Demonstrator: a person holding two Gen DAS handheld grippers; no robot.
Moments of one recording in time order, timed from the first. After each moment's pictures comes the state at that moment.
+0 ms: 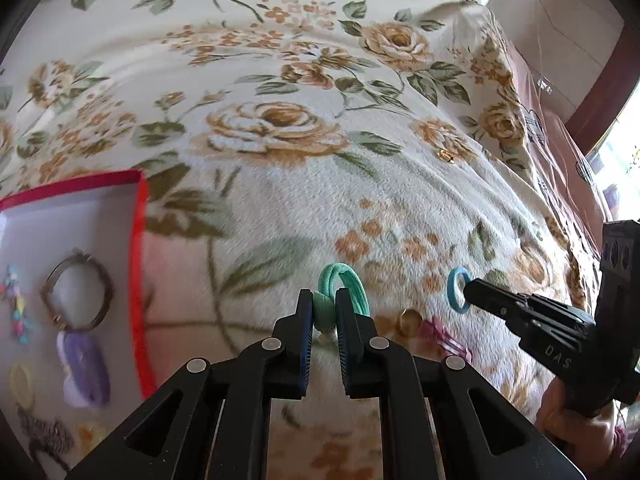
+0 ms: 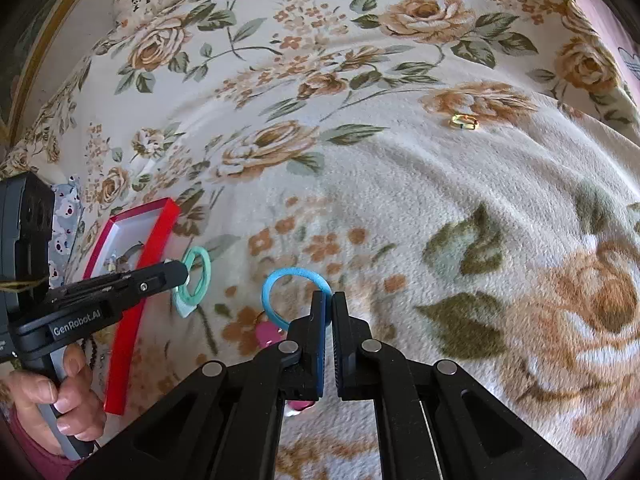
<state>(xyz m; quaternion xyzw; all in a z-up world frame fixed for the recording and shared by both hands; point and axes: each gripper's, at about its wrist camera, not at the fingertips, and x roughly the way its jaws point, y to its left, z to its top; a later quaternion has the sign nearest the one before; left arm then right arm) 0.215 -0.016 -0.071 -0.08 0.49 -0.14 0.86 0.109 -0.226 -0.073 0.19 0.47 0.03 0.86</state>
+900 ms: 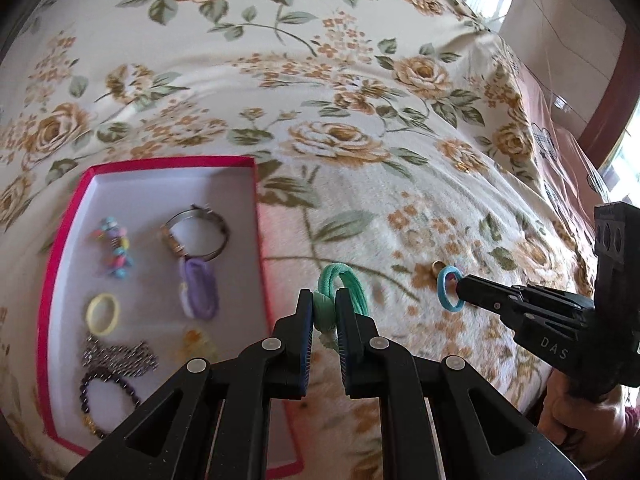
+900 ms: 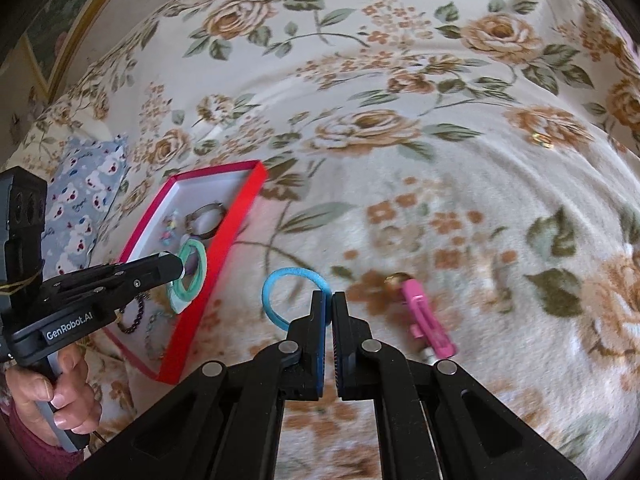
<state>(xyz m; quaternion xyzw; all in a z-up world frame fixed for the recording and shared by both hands) 0.108 0.054 -0.019 -0.07 0.45 -0.09 0.88 0.090 -0.146 -0.045 0.15 0.47 0.11 0.86</state>
